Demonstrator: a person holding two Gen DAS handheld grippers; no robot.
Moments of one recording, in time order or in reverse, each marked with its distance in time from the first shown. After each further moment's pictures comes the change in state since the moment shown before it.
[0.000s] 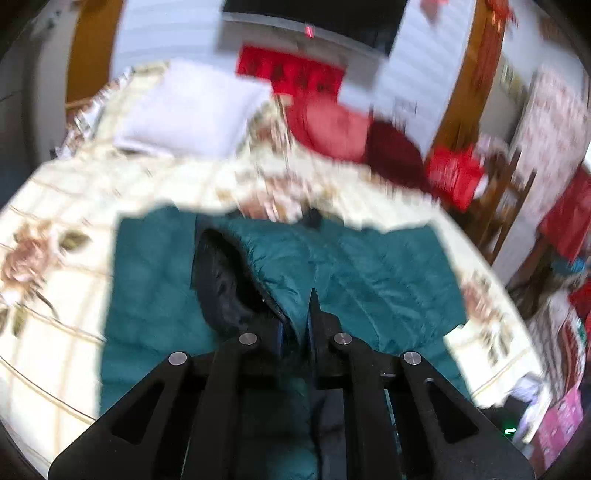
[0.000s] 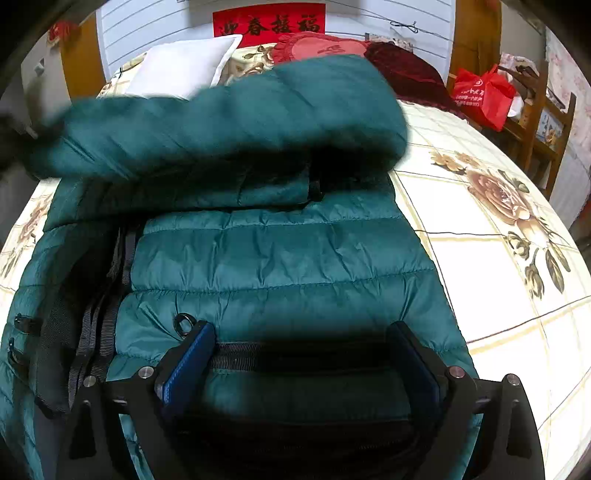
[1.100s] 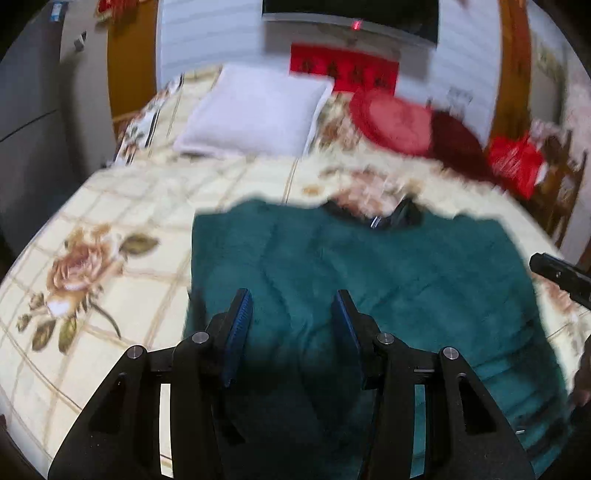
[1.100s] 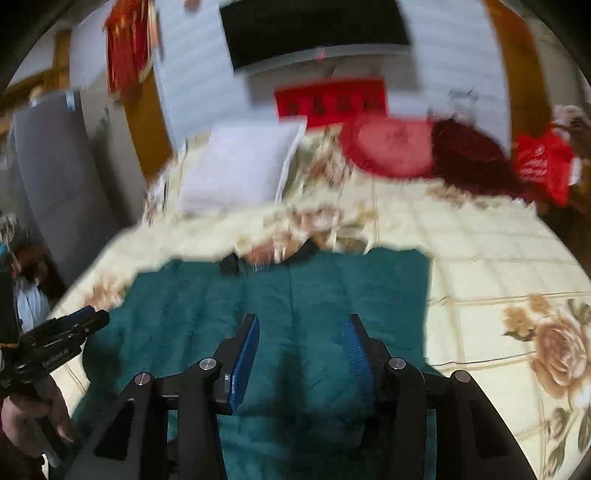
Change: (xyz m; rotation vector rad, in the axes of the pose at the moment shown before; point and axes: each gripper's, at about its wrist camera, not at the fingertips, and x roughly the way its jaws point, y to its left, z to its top) left arm 0.061 0.067 -0.035 0.066 0.042 0.298; right arm -0.002 0.016 0.141 -0.083 -0.249 0.277
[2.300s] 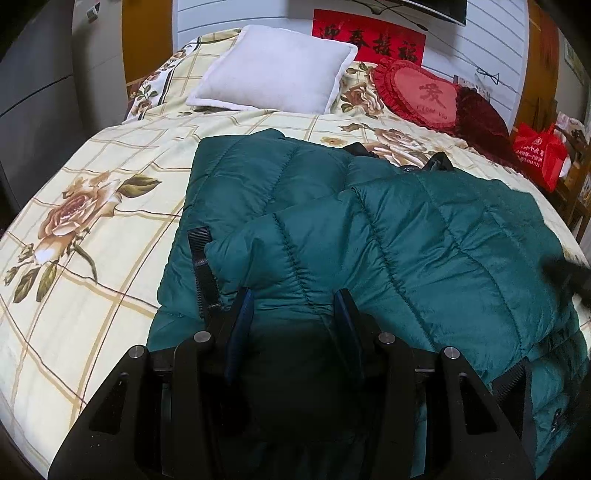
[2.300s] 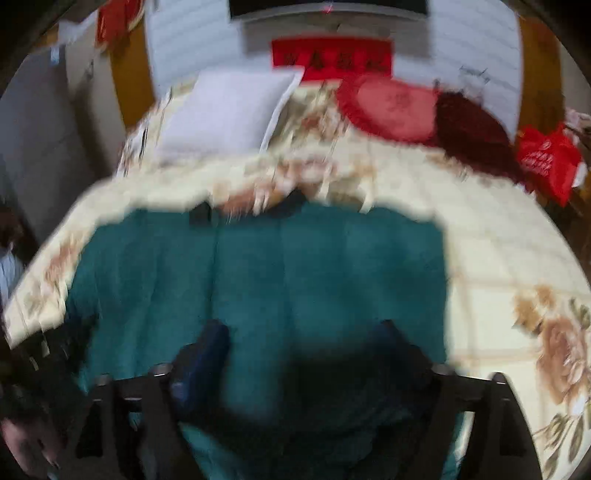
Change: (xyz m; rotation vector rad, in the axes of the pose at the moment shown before) left arm 0.033 -0.004 -0.031 -0.056 0.067 0.029; right arm 0.063 0.009 -0.017 -0.064 0.189 -0.092
